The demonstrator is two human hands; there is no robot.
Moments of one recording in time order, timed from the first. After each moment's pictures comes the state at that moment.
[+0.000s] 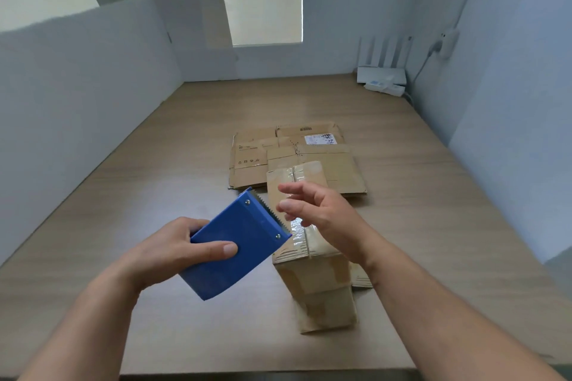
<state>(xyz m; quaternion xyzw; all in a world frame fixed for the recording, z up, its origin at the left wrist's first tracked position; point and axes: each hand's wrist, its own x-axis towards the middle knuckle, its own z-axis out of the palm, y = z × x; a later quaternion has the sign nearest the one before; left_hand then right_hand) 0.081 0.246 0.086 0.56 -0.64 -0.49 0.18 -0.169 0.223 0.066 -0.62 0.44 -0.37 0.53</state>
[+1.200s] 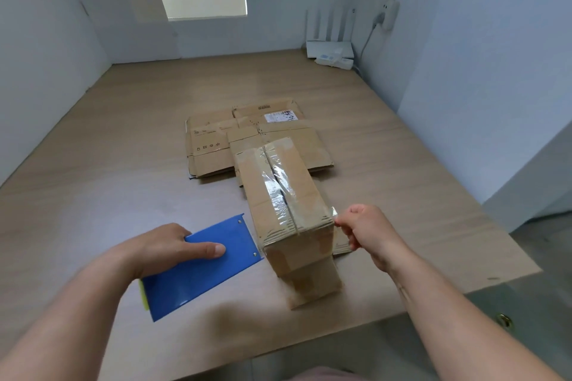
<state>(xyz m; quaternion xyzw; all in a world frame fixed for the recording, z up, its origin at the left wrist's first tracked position) 0.094 0.195 0.034 0.64 -0.63 -0.43 -0.08 -0.223 0.253 -0.014 -0.36 0.72 -0.40 0.45</state>
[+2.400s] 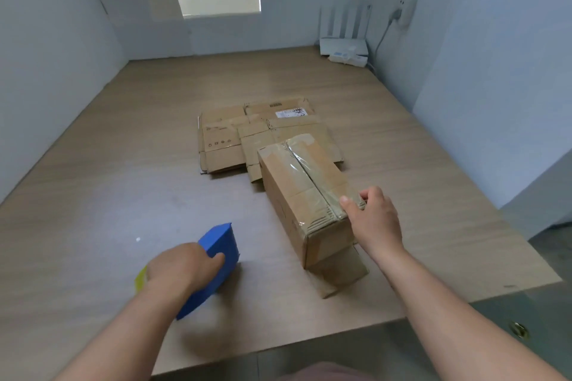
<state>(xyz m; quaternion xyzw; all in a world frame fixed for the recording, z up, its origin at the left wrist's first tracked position) 0.080 0.214 -0.039 0.73 -0.65 -0.13 -0.17 -0.213 0.239 -0.022 -0.44 0.83 -0.29 0.19</state>
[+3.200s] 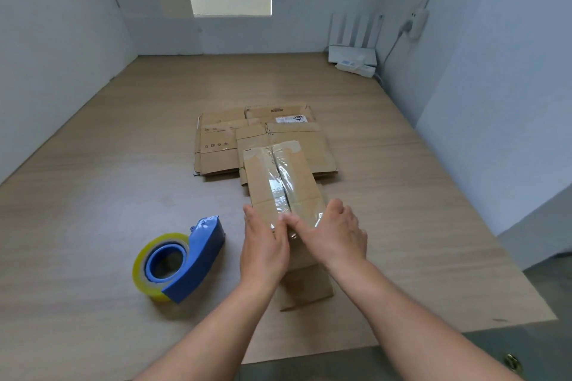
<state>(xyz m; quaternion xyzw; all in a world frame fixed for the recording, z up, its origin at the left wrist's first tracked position) -0.076 0.226 -0.031 0.68 -0.55 -0.39 0.29 -0.188 0.224 -0.014 -0.52 0.82 -0.14 0.16</state>
